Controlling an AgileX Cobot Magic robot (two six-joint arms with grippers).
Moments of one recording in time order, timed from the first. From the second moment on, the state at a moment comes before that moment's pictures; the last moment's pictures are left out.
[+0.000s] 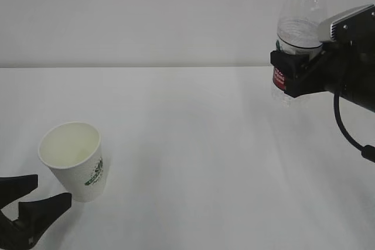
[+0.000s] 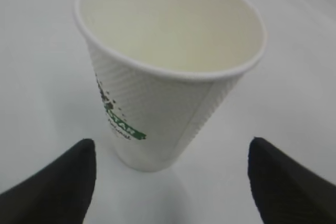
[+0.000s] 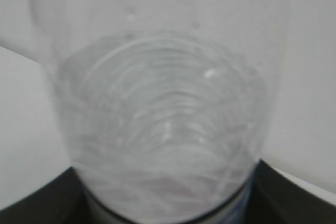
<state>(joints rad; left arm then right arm) -0.12 1.70 -0.02 0.51 -1.16 -0.18 0.11 1.66 -0.65 -0.46 -0.79 0.12</state>
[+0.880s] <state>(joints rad) -0.12 1.70 -0.02 0.51 -1.16 -0.11 0.11 1.66 -0.65 -0.46 -0.79 0.12</state>
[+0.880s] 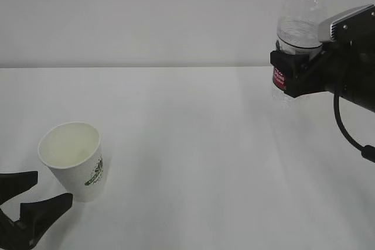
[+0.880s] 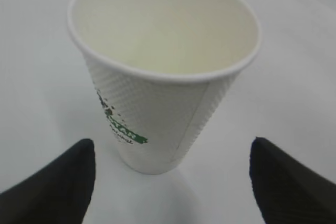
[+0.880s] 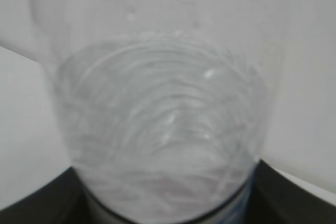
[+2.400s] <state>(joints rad) -0.12 1.86 -0.13 0.58 -1.16 -0.11 0.11 1.66 -0.65 -0.46 -0.79 0.12</state>
